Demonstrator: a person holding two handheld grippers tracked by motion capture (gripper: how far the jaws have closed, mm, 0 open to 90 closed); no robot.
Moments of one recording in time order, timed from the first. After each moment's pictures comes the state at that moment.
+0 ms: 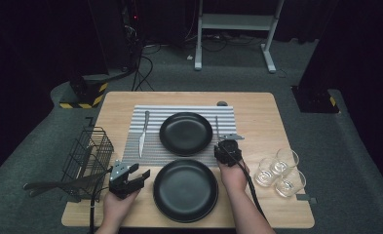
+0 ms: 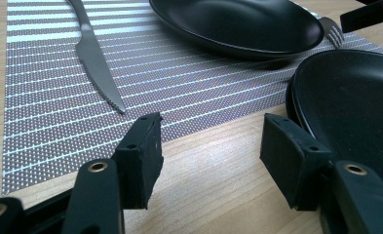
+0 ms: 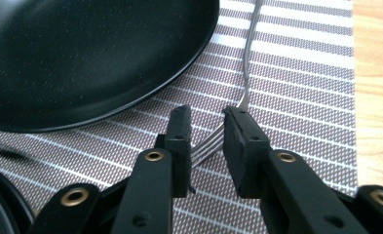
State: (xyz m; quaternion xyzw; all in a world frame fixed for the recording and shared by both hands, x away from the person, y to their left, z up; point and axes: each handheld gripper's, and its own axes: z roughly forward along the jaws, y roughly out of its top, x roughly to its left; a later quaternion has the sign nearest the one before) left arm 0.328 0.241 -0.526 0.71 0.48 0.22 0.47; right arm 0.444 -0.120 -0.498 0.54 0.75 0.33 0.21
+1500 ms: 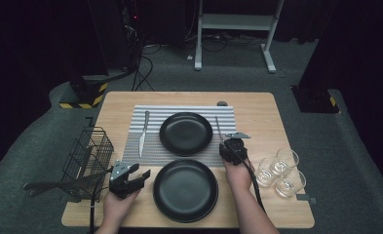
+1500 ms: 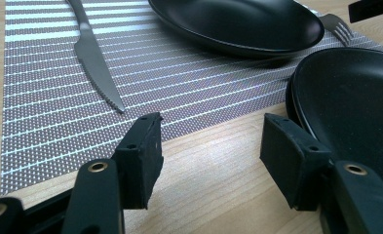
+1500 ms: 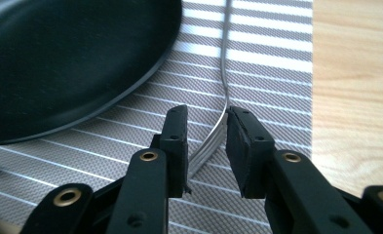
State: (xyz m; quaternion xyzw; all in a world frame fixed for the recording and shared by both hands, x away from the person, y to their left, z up) left arm 0.329 0.240 -0.526 0.71 0.48 0.22 0.46; right arm 0.447 -0.135 -0.494 0.55 0.74 0.33 0.22
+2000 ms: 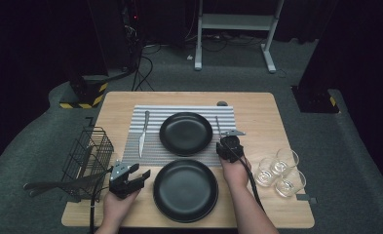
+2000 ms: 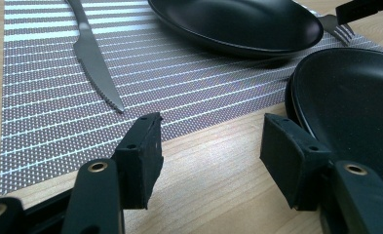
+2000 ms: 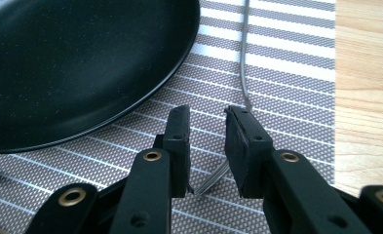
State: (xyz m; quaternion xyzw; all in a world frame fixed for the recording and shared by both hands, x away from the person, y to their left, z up) left arm 0.329 0.241 -0.526 0.71 0.48 0.21 0.46; right arm 0.457 -0.127 -0.495 0.54 0.75 0.32 0.21
